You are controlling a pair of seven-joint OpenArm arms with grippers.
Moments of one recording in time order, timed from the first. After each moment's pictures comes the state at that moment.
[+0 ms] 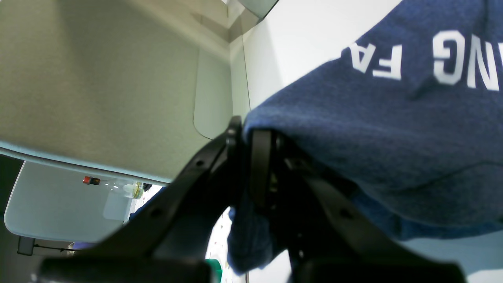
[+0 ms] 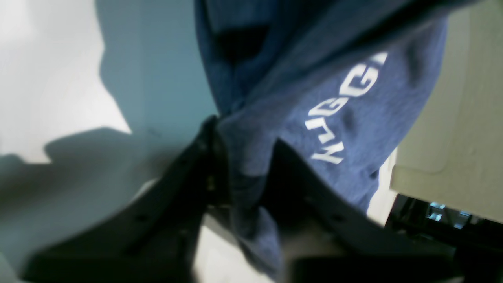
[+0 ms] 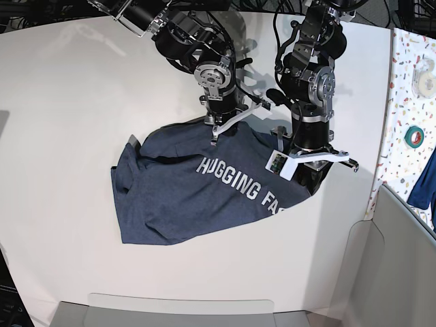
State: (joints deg) left arm 4.9 -8.9 15.4 116.0 42.7 -3.4 42.3; right arm 4.4 2.3 -49.8 84.9 -43.8 12.8 -50.3
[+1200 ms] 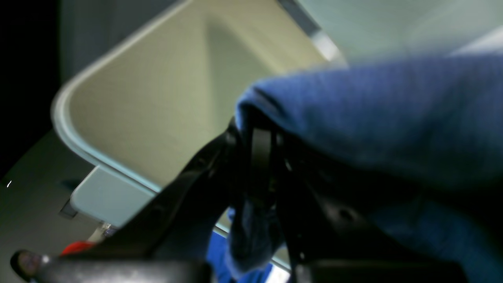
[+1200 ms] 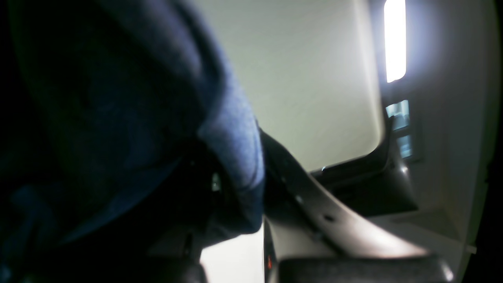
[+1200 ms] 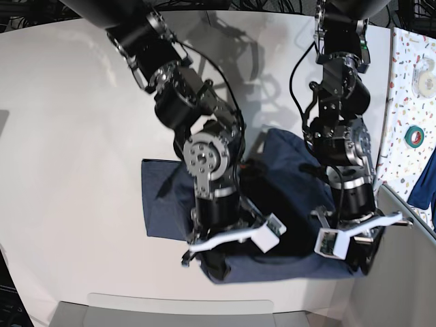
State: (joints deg) left arm -16.0 -9.1 6.3 116.2 42.9 -3.3 42.4; right arm 24.1 -8.3 -33.6 98.9 -58.2 14.4 -46.4
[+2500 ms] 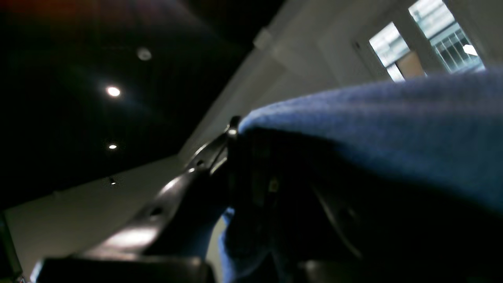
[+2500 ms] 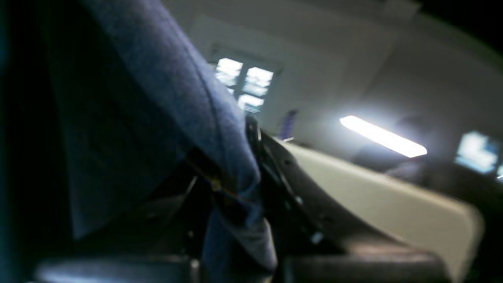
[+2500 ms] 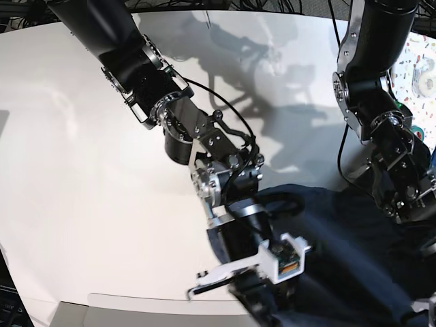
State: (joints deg) left arm -42.0 -13.1 -9.1 116.7 42.3 -4.2 27.0; right arm 33.7 -8.3 -40.1 96.3 -23.3 -17.2 -14.5
